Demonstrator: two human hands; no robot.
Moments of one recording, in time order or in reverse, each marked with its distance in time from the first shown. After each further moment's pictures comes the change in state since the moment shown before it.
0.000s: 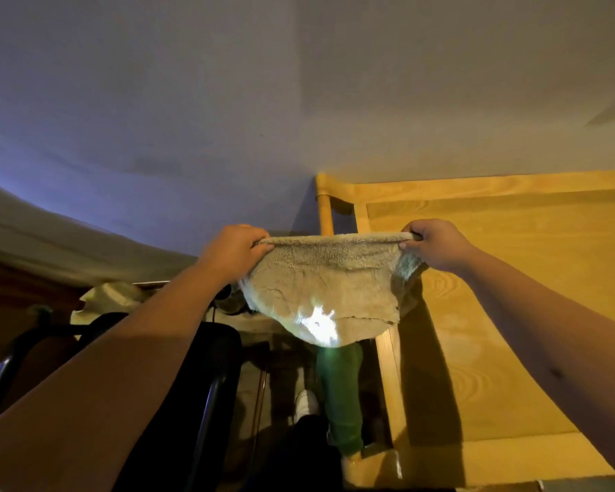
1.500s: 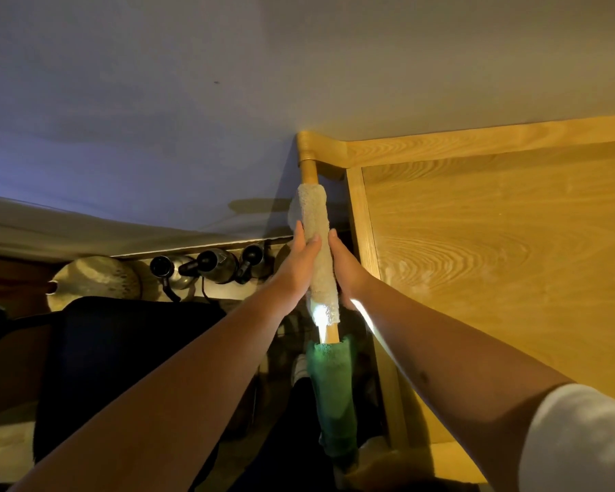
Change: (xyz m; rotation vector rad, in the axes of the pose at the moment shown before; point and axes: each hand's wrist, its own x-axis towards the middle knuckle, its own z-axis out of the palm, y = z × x) left_hand 0.030 0.075 0.137 -1.258 -0.286 -0.534; right_hand 0.034 -0.038 0.171 1.261 -0.341 0.350
